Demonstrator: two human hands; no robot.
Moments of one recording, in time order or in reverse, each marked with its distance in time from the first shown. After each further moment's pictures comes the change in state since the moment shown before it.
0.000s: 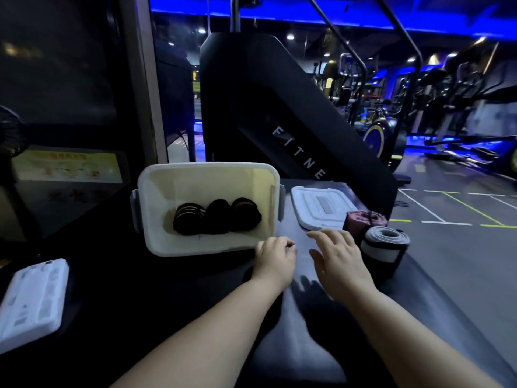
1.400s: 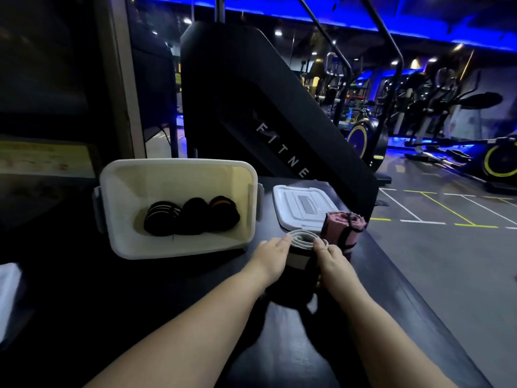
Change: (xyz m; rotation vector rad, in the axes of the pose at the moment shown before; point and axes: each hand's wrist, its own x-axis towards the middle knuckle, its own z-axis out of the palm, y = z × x) left_hand 0.011 0.037 0.006 -0.268 -0.286 -0.126; right_hand -0.005 0.027 -0.006 0.740 -0.229 0.832
